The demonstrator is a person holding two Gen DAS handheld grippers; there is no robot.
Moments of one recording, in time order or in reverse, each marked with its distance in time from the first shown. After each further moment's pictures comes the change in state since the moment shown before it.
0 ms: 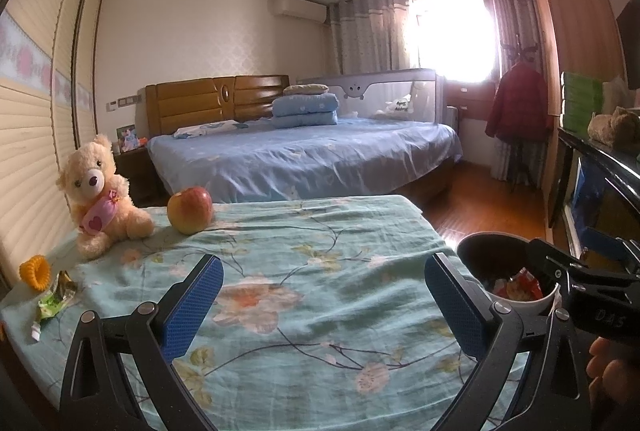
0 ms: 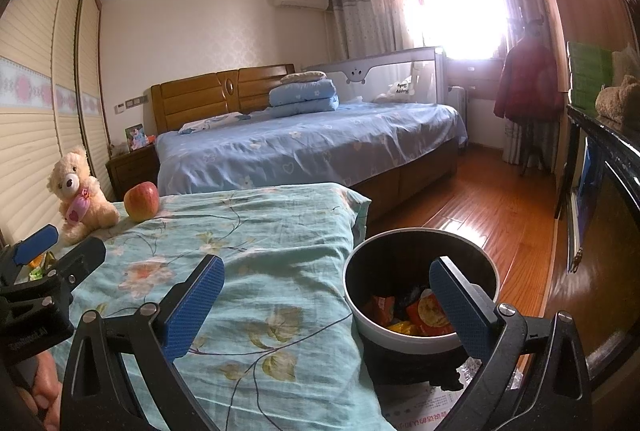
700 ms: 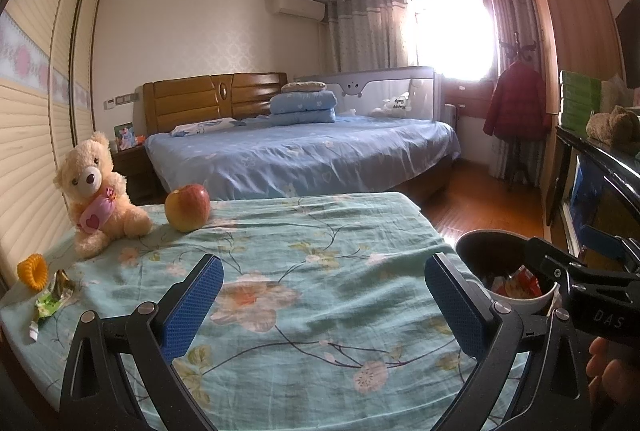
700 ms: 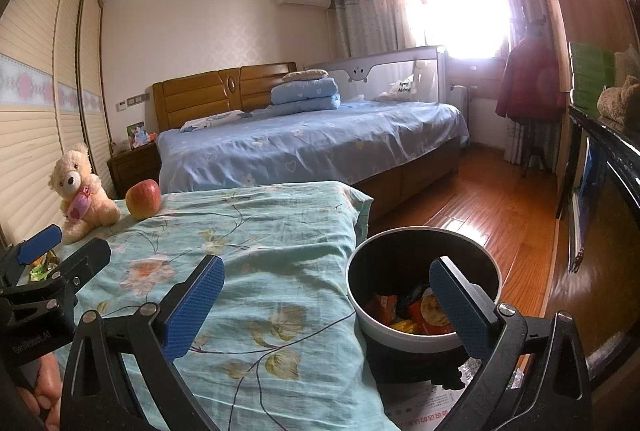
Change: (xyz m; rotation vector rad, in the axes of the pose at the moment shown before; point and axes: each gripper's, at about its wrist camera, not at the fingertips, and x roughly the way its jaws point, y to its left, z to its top) left arm 0.001 0.001 0.000 -0.002 0.007 -0.005; right arm 0.000 0.001 0.000 -0.005 0.004 0.000
